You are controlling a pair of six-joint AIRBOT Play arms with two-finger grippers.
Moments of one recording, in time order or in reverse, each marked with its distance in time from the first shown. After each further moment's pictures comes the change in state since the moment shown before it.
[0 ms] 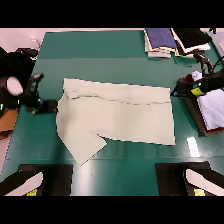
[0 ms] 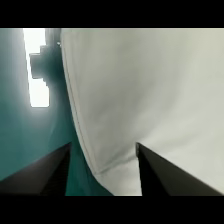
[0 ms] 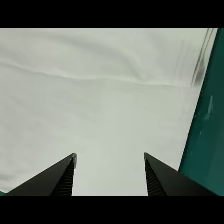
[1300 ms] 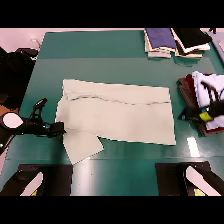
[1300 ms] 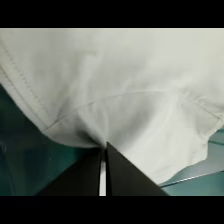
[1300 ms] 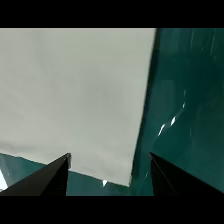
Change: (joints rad) left arm -0.002 0.299 -0.356 -0.301 0.042 0.043; right arm -0.285 0.152 -0.369 -0.011 0.116 -0.104
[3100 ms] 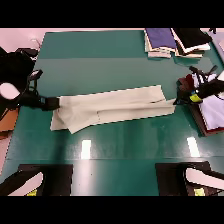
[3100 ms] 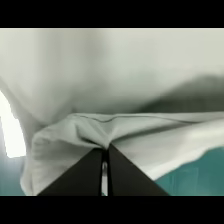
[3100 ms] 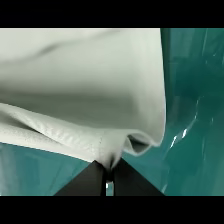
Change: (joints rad) left arm 0.000 -0.316 0.398 0.157 0.106 0.075; right arm 0.189 -0.351 0.383 0.047 -0.071 0.024
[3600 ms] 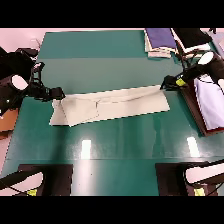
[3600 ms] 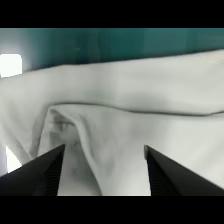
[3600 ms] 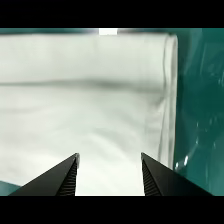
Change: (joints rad) left arm 0.002 -0.155 0.095 -0.002 0.147 -0.009; right arm 0.109 -0.319 0.361 0.035 -0.051 0.035
